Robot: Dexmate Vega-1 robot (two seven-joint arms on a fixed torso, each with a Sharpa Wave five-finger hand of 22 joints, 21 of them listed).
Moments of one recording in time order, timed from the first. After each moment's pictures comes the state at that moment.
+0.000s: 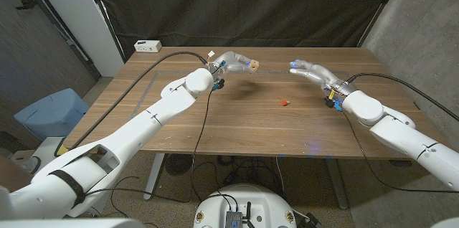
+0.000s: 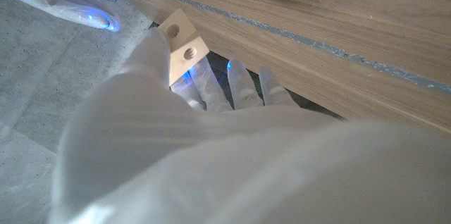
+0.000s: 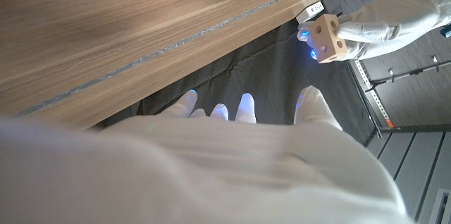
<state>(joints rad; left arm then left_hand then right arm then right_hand) 0.57 0.51 0.67 -1.64 -0.01 0.25 0.03 1.03 -0.04 0.33 -0.14 0.18 0.89 -0.18 0.22 0.19 0.88 -0.22 0.31 0.40 0.55 -0.05 0.24 0.19 0.32 0.11 0.21 0.17 -0.95 -0.92 -0.37 -1.66 0.19 0.20 -0.03 0.49 0.05 0.25 -0.17 0.21 0.29 -0.15 0.22 0.18 0.04 -0.08 0.19 0.18 -0.11 -0.03 0.19 0.18 0.10 -0.04 0.19 0.16</state>
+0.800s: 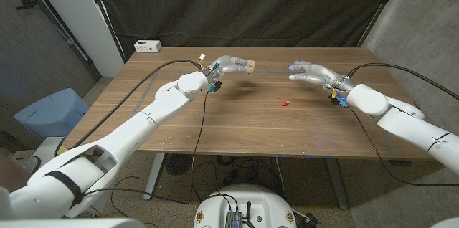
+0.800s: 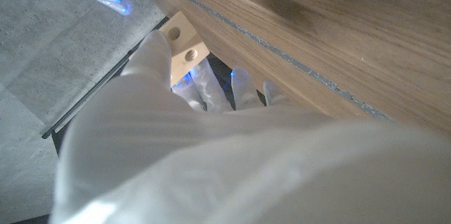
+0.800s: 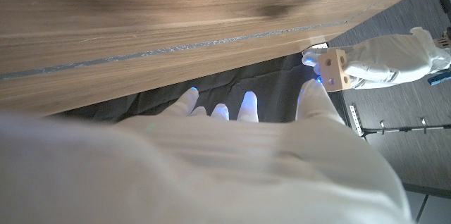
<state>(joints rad) 0.58 0.52 0.65 -1.56 -0.21 0.19 -0.02 1.02 -0.03 0.31 -0.14 0.19 0.87 -0.18 0.21 0.20 0.85 -0.22 0.29 0.42 0.43 -0.04 0.20 0.19 0.15 0.14 0.18 0.18 -0.91 -1.00 -0.41 -1.69 0.04 0.14 0.02 0.55 0.03 0.26 -0.18 0.19 0.32 -0.17 0.22 0.19 0.05 -0.09 0.19 0.18 -0.09 -0.04 0.19 0.18 0.12 -0.04 0.19 0.16</state>
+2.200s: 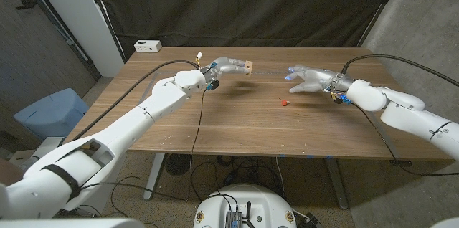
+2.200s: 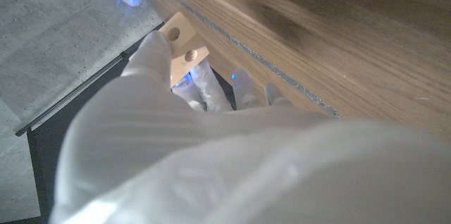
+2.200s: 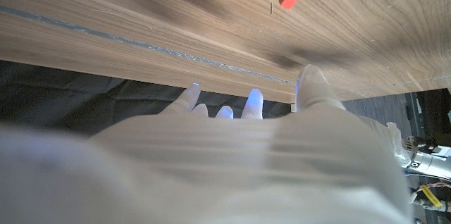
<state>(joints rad) 0.53 0.54 0.66 -1.54 -0.31 0.25 -0.05 1.01 -0.02 0.30 -0.14 0.18 0.87 -0.18 0.20 0.19 0.85 -0.22 0.28 0.42 0.41 -0.04 0.20 0.19 0.11 0.15 0.18 0.17 -0.80 -1.04 -0.51 -1.65 -0.28 0.19 0.09 0.70 -0.03 0.29 -0.18 0.20 0.39 -0.22 0.24 0.19 0.05 -0.16 0.19 0.18 -0.05 -0.03 0.19 0.18 0.18 -0.04 0.19 0.16</state>
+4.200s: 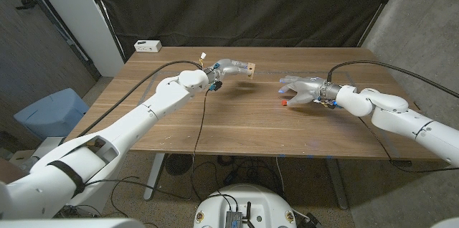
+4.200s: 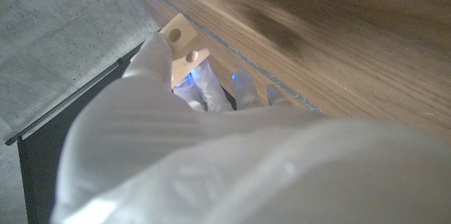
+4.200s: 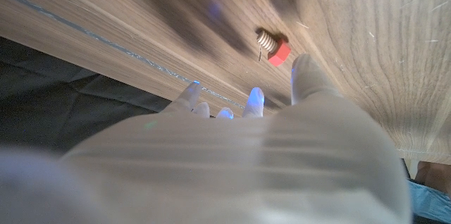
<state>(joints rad) 0.51 0.53 0.69 -1.52 -0.30 0.28 -0.06 1.01 -0.01 0.29 -0.14 0.18 0.86 -0.18 0.20 0.19 0.84 -0.22 0.25 0.42 0.39 -0.04 0.20 0.19 0.09 0.15 0.18 0.17 -0.72 -0.99 -0.62 -1.58 -0.55 0.25 0.09 0.82 -0.05 0.32 -0.18 0.21 0.40 -0.22 0.23 0.20 0.02 -0.16 0.18 0.18 -0.02 -0.04 0.19 0.18 0.21 -0.04 0.19 0.17</state>
